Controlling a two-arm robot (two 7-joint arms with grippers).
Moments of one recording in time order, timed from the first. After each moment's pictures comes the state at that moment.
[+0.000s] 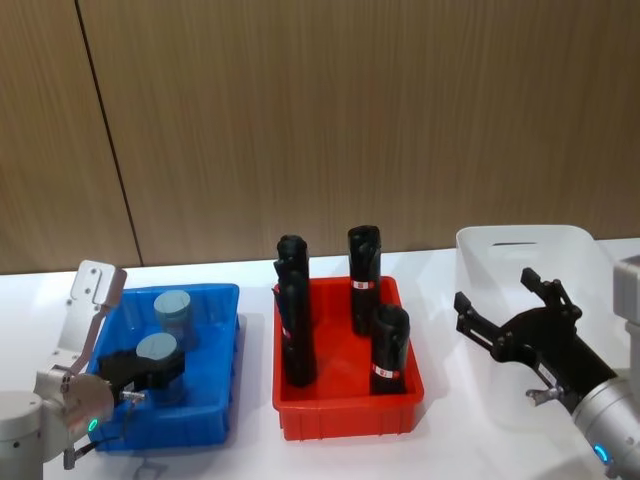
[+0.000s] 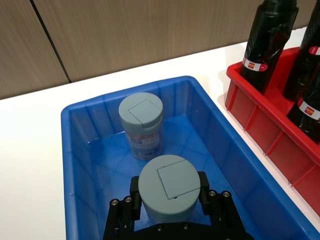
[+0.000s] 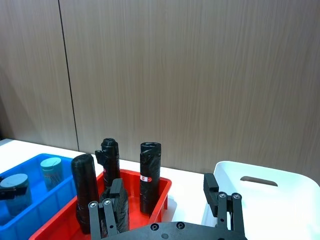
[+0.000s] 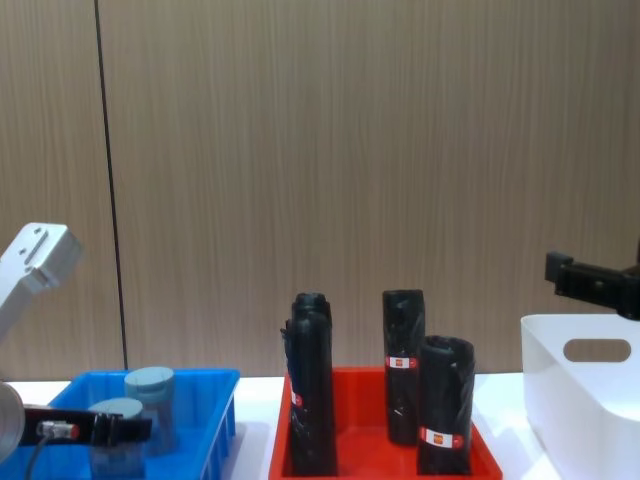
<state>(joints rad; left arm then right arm) -0.48 0.36 0.32 -1.06 -0.39 0.34 -0.21 -0.01 0.34 -0.23 -1.77 0.29 0.03 0.07</state>
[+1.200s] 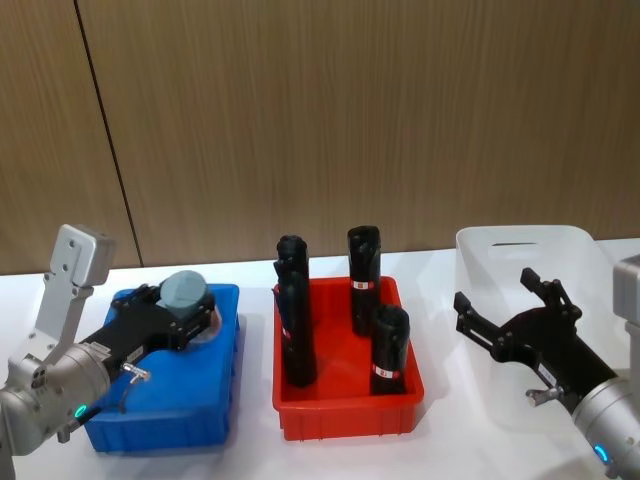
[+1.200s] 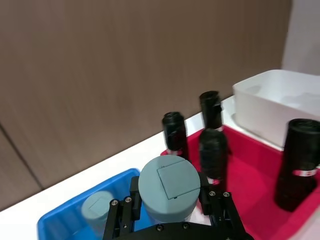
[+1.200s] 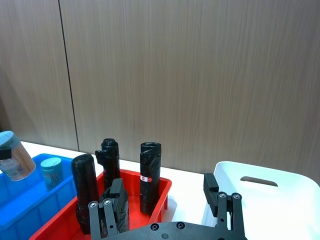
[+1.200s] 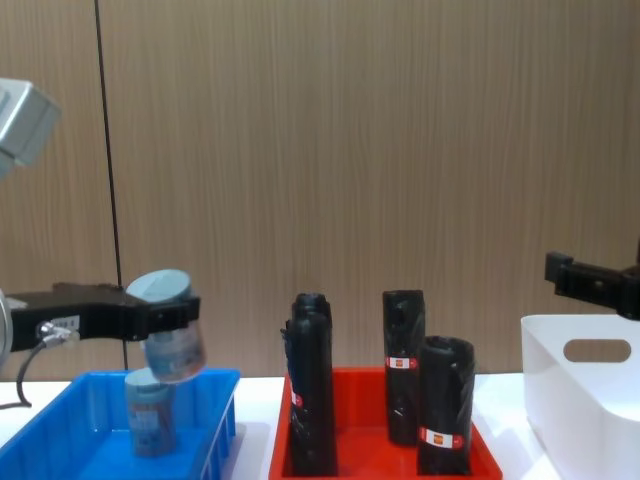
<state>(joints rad) -0.34 0.46 0.29 -1.38 -0.40 0.15 -0.36 -0.01 0.34 -0.23 -1.77 0.29 0.03 0.07</state>
